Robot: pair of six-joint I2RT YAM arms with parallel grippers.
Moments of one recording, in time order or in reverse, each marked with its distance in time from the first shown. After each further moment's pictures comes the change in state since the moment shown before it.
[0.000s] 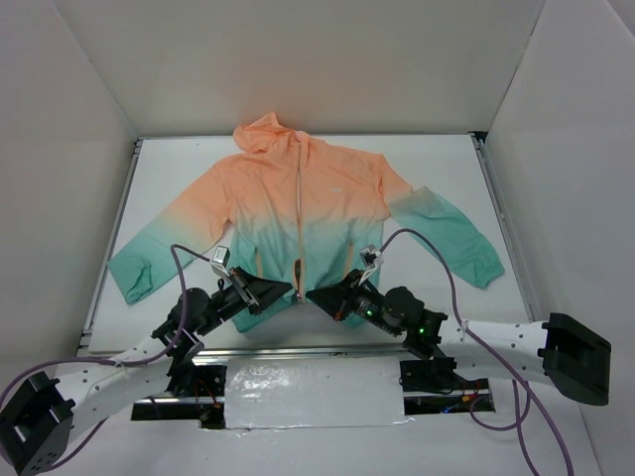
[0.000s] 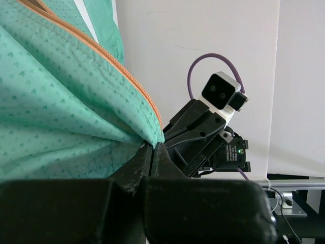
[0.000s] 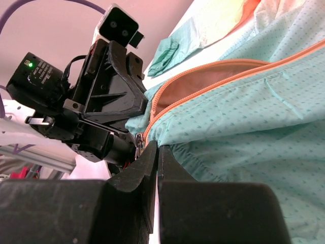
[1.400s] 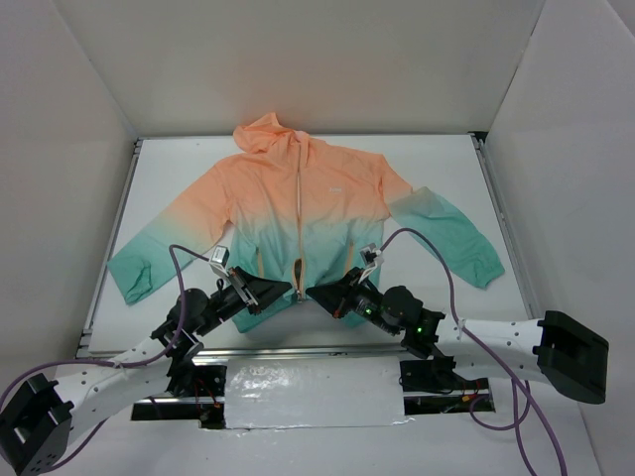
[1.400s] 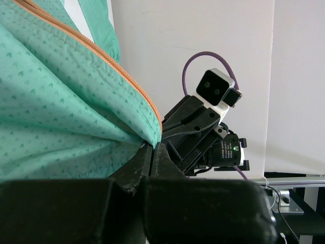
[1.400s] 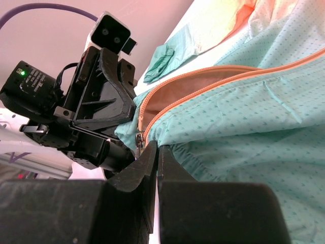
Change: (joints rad) left arm 0.000 -0.019 0.000 0.000 0.001 -0.003; right arm -0.010 0.035 0.000 0.043 0.021 -0.005
